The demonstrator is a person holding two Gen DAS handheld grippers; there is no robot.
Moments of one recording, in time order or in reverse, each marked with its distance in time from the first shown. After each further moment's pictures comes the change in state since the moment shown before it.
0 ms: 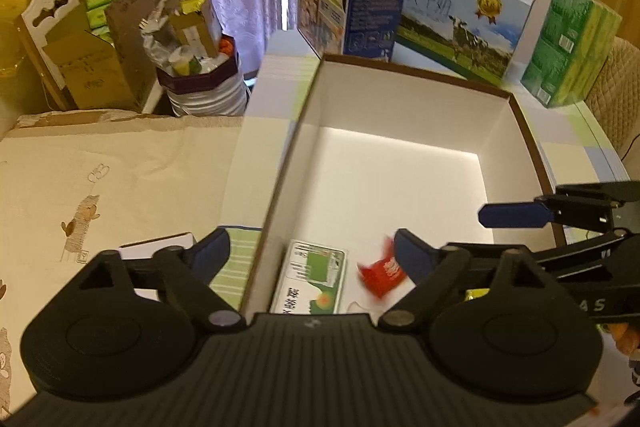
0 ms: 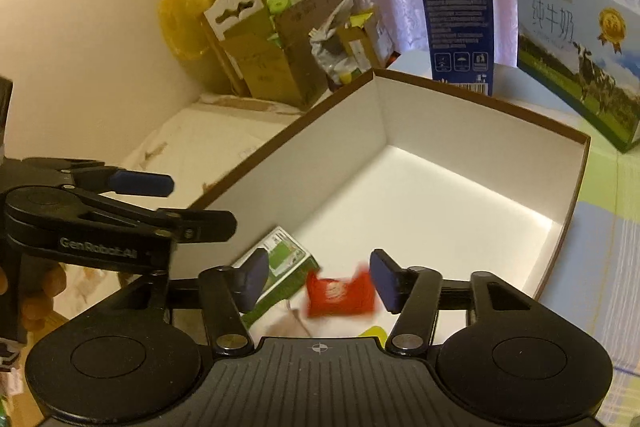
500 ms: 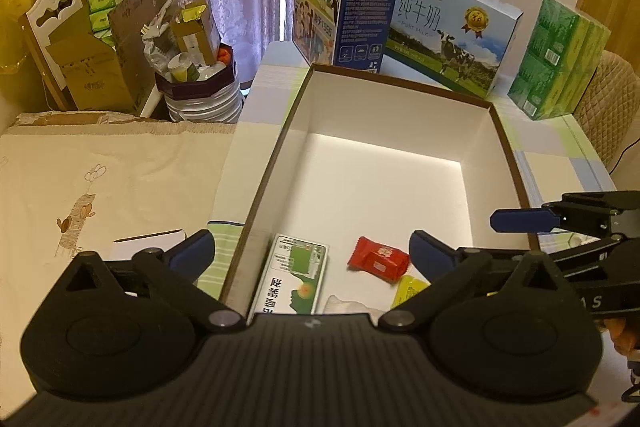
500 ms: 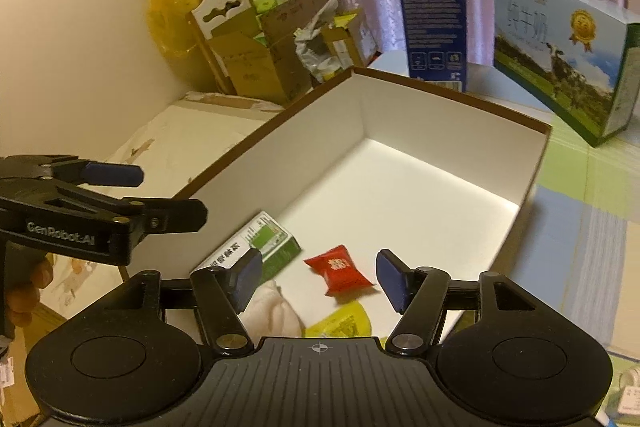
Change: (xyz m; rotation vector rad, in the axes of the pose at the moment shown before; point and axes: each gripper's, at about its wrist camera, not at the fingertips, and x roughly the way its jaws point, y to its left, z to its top) left arm -0.022 -0.012 -0.014 -0.025 -0.039 -0.021; right arm -0.026 -0.001 -0.009 -0.006 0.001 -0.067
